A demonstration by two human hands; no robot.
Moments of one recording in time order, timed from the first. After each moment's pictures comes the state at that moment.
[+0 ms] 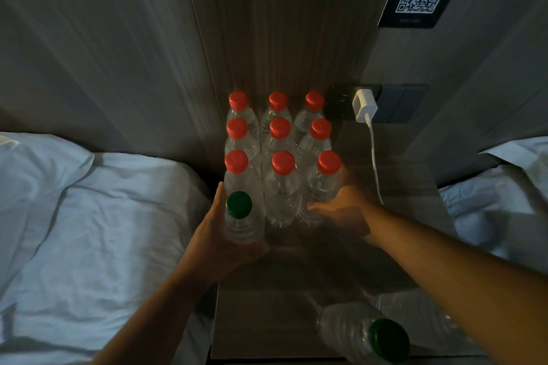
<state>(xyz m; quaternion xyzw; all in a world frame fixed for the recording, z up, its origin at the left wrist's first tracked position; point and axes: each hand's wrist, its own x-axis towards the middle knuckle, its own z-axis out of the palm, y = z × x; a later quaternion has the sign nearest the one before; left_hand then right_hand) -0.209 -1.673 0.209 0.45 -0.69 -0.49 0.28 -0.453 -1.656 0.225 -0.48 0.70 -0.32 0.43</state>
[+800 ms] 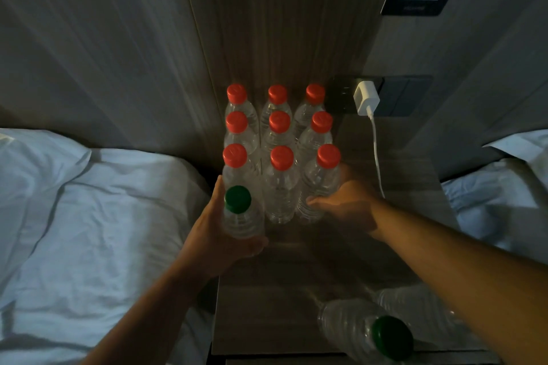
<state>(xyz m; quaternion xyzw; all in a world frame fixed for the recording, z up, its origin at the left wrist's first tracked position) -0.209 -1.675 0.208 0.46 -0.70 -0.47 0.27 -0.452 -1.653 0.241 -0.49 0.67 -0.32 0.45</state>
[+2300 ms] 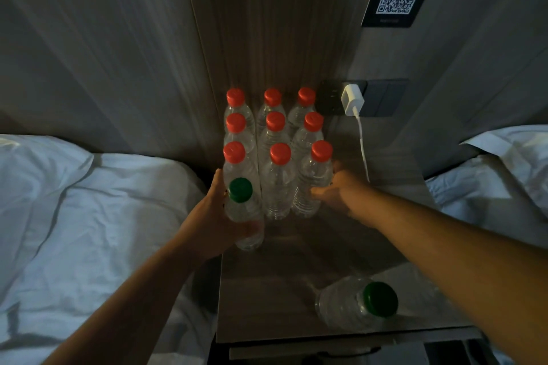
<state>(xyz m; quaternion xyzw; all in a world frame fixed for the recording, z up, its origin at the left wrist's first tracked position) -0.197 -1.690 0.221 0.43 -0.73 -0.49 0.22 -0.439 -1.646 0.259 -0.40 0.76 -0.26 0.45</state>
